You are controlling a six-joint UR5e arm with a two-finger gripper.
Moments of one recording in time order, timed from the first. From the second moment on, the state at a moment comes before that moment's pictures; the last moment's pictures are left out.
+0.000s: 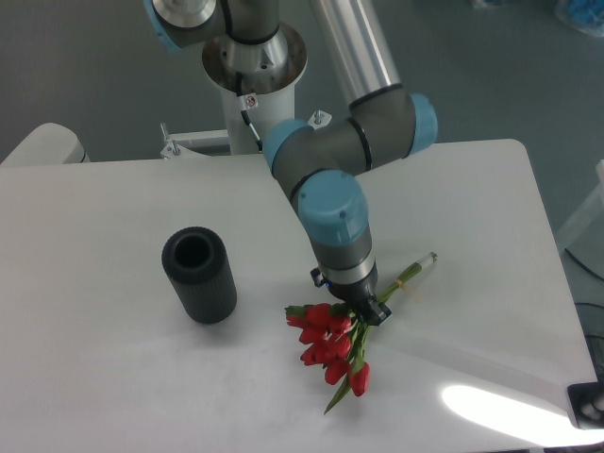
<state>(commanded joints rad) 2.40 -2.10 -1.57 -0.92 1.77 1.34</state>
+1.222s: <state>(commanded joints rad) 2.43 -2.05 -1.33 -1.09 1.74 1.41</state>
